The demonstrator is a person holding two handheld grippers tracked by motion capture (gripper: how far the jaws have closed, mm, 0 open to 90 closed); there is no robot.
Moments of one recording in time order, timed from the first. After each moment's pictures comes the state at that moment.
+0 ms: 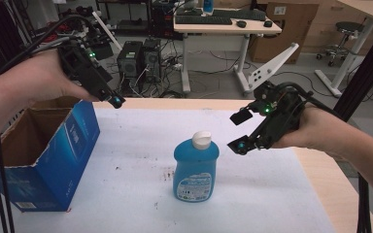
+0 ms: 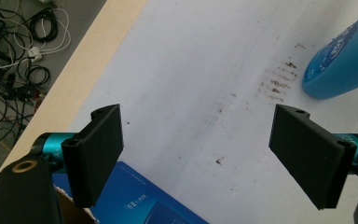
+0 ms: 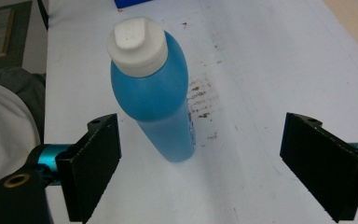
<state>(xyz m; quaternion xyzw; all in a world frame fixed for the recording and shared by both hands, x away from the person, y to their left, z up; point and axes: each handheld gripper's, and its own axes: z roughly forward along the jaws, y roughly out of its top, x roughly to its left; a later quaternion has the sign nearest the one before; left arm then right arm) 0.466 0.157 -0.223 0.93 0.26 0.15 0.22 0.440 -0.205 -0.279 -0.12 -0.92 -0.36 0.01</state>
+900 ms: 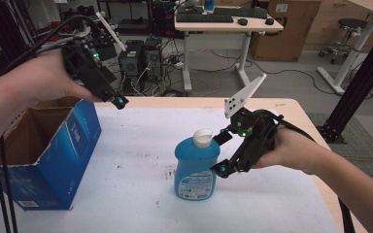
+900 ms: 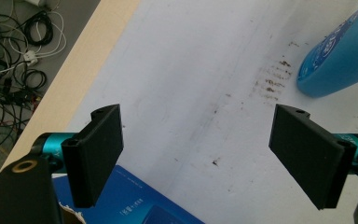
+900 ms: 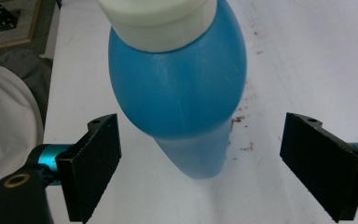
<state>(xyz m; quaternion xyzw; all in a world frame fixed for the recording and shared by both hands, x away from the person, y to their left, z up) 0.464 0.150 -0.224 0.93 0.25 0.14 0.21 0.436 -0.174 -0.331 -0.08 -0.93 -0.36 0.05</state>
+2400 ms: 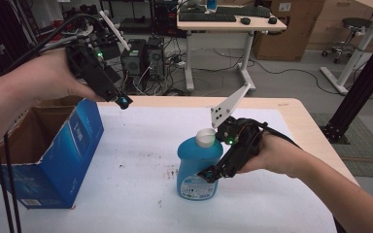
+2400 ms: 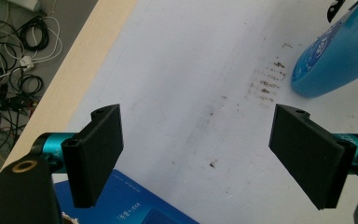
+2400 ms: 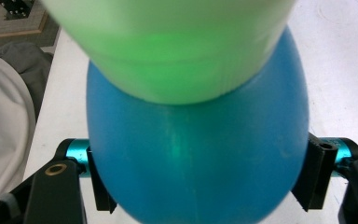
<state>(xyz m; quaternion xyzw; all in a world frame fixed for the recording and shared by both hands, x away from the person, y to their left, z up) 0.463 0.149 -0.223 0.94 0.24 0.14 0.22 0.438 -0.149 -0.350 -0.03 -0.93 -0.37 0.05</state>
